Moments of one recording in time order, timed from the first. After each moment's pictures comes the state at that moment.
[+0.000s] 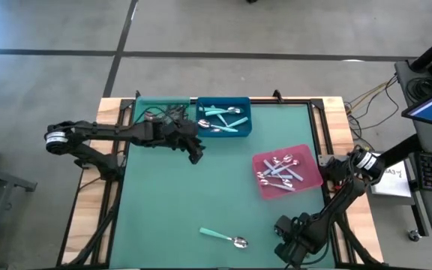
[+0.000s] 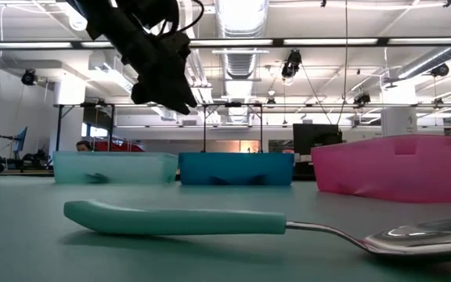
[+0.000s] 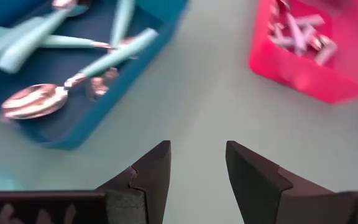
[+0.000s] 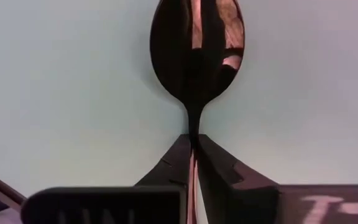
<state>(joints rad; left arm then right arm) 0.19 1.39 0.92 -0.29 -0.07 -0.40 0.90 1.87 1.11 -0.73 -0.03 1.66</state>
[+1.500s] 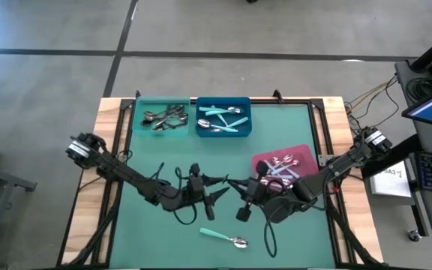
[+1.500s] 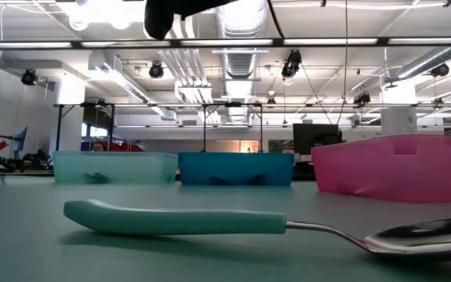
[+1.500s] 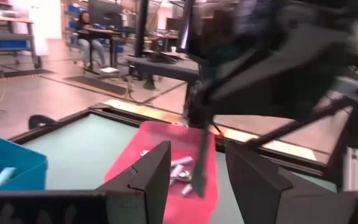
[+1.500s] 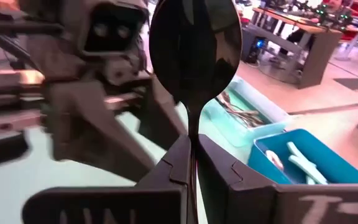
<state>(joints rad) -0.48 1.70 0.91 0.80 -0.82 -0.16 0.54 1.57 1.20 -0.07 0.94 0.22</state>
